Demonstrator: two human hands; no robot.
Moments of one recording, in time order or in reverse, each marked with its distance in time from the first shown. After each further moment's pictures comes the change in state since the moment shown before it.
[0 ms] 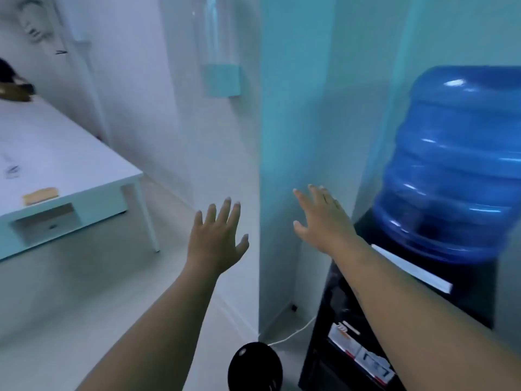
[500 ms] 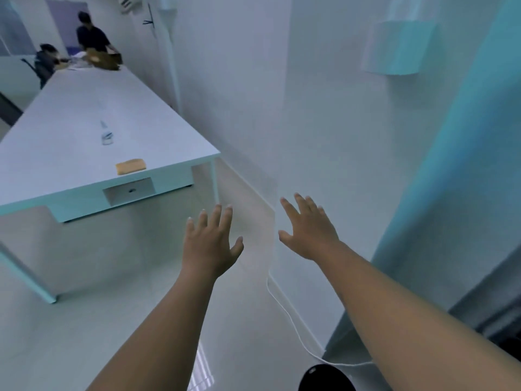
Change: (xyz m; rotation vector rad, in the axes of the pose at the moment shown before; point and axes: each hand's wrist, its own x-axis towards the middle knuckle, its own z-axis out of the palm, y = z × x) left_hand -0.010 -0.294 0.093 0.059 -0.185 -0.337; right_hand 0.165 -0.284 0.142 0.071 -0.231 -0.283
